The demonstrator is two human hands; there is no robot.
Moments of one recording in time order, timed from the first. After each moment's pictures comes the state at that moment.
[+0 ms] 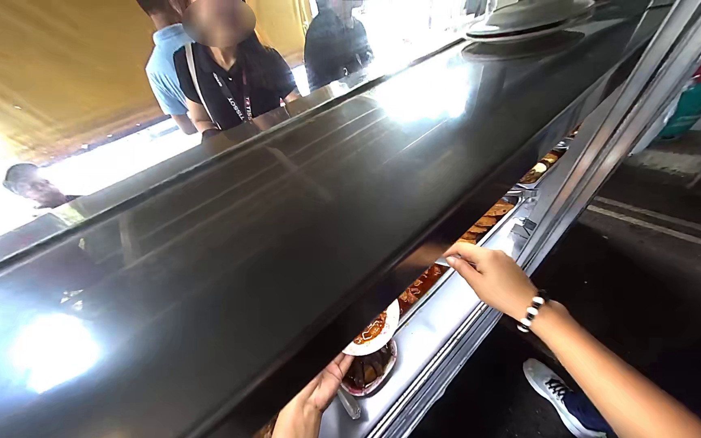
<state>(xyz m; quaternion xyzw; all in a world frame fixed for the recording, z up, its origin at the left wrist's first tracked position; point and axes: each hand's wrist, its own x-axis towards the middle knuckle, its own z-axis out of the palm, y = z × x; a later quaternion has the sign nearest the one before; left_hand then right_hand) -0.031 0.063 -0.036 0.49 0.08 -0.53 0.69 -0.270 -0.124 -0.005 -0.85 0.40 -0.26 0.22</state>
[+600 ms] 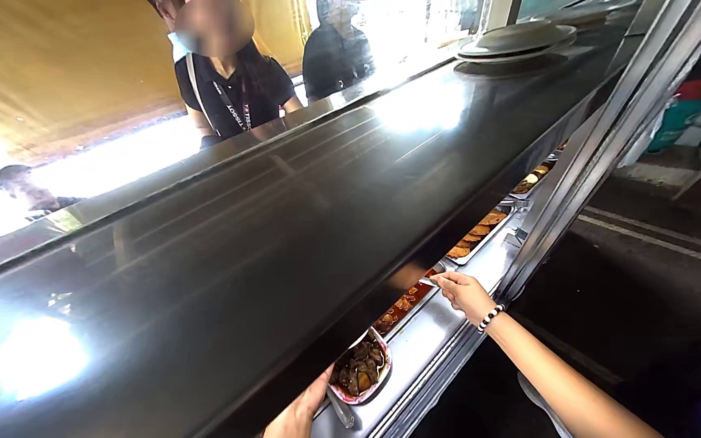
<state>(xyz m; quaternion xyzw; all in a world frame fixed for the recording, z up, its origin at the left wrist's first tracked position) -0.029 0.060 -0.036 0.50 0.12 -0.44 0.73 -0.254 -0.157 -0.096 -0.53 0.51 -0.29 0.61</state>
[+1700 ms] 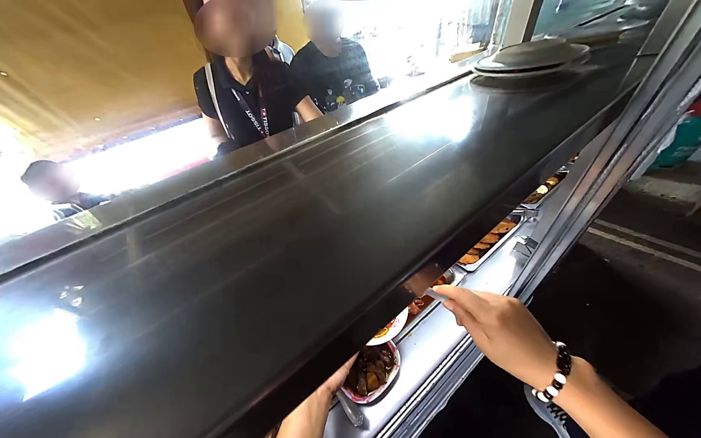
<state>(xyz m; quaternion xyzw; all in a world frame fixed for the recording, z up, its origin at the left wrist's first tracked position) -0.026 0.039 -0.040 0.51 0.06 -0.52 0.69 -0.268 -0.071 -0.003 -0.90 0.23 -0.38 0.01</state>
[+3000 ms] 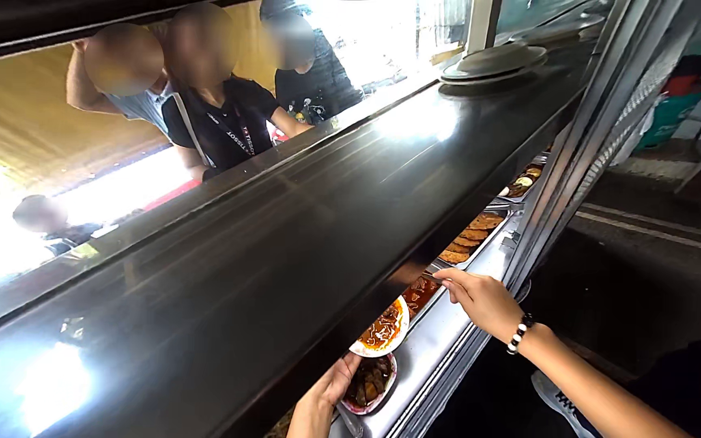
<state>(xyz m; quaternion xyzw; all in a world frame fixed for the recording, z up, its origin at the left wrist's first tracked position) -0.029 0.035 -0.047 0.47 0.03 -0.56 0.68 -0.277 -0.116 -0.027 -0.86 0.39 -0.29 0.18</state>
